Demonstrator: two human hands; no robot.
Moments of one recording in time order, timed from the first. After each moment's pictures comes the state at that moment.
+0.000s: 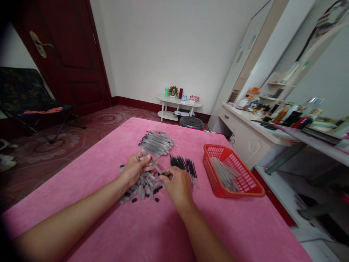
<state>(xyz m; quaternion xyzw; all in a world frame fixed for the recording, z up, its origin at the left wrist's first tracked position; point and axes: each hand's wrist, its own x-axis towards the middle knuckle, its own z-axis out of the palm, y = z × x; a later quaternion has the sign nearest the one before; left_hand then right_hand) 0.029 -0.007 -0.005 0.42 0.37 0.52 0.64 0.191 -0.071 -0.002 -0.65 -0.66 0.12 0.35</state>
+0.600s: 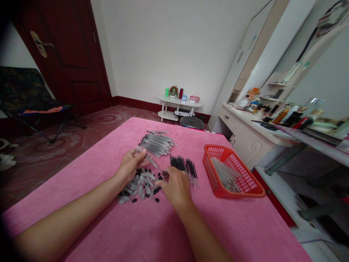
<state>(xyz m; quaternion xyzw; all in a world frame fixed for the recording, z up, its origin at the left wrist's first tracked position) 0.018 0.007 -0.006 0.37 0.41 0.60 0.59 0.188 -0.074 0.001 -0.65 -0.71 0.06 0.27</state>
